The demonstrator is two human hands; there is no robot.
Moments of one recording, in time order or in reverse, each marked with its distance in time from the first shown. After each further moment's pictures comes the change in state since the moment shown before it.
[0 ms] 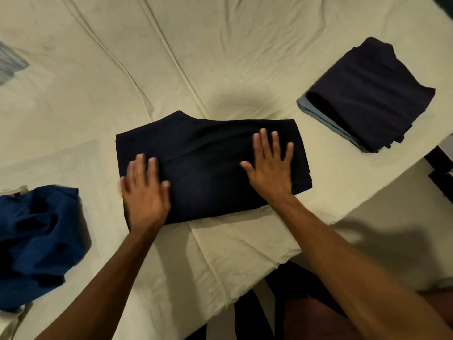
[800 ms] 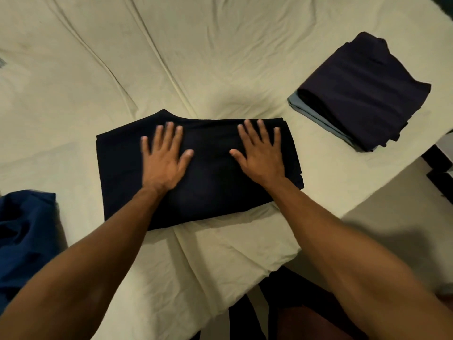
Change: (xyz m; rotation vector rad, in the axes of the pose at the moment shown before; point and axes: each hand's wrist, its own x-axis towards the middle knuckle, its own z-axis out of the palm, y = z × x) left_hand 0.092 0.055 0.046 0.075 -0.159 0.234; right_hand 0.040 0.021 0.009 0.032 -0.063 -0.110
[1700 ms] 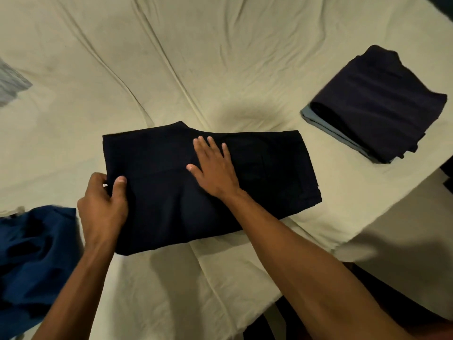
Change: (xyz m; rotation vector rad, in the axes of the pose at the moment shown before) left_hand -0.094 -0.042 -0.120 -0.591 0.282 -0.670; right_hand 0.033 -0.134 -0.008 0.383 -0.043 -0.111
